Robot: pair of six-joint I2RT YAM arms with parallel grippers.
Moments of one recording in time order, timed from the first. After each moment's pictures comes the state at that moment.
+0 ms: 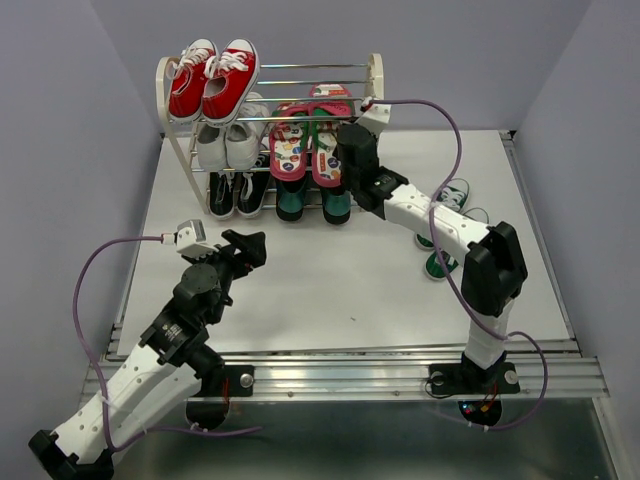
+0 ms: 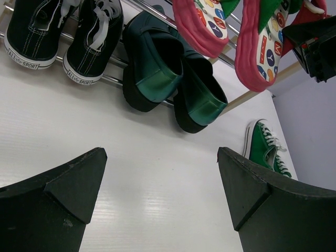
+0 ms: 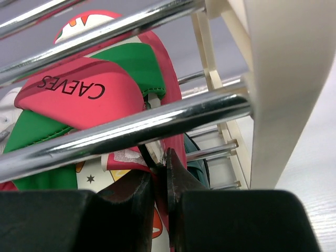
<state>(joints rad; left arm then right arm) -0.66 0.45 0.48 -0.18 -0.53 -0.71 0.71 1.88 1.66 0.08 0.79 0.43</state>
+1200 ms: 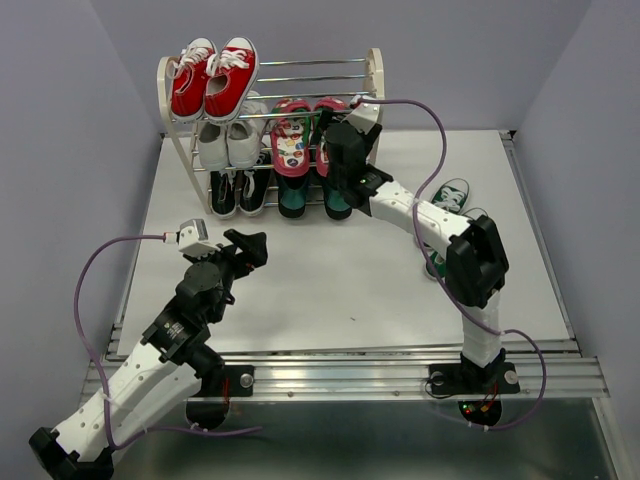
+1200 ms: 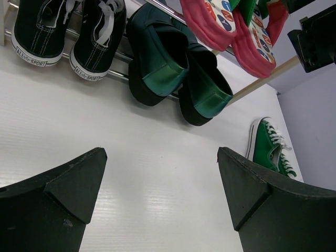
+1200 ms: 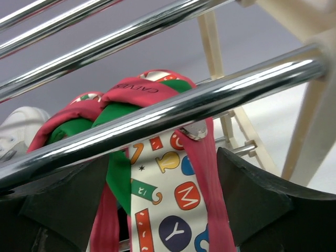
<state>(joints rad) -0.66 0.48 0.48 -0.18 -0.53 -0.71 0.72 2.00 1.76 0.21 0.89 0.37</state>
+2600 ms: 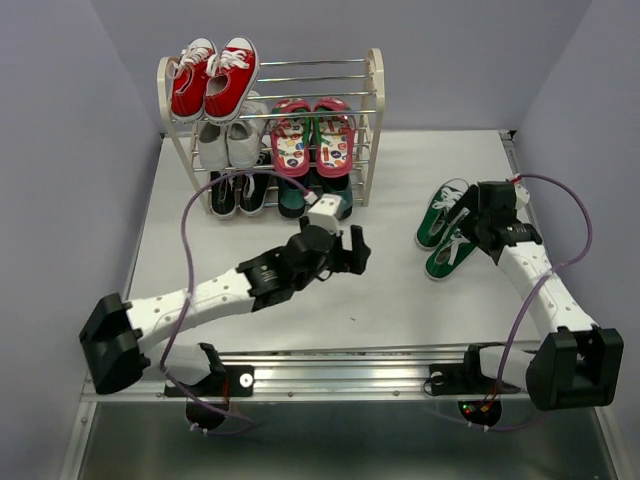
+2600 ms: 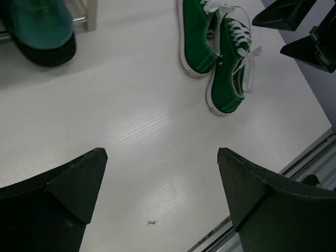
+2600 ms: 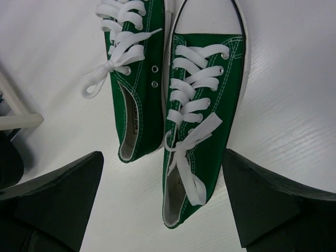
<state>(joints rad) -1.02 1.17 0.85 -0.09 -0.35 -0.60 0.05 1.19 0.91 -0.49 0.26 0.69</state>
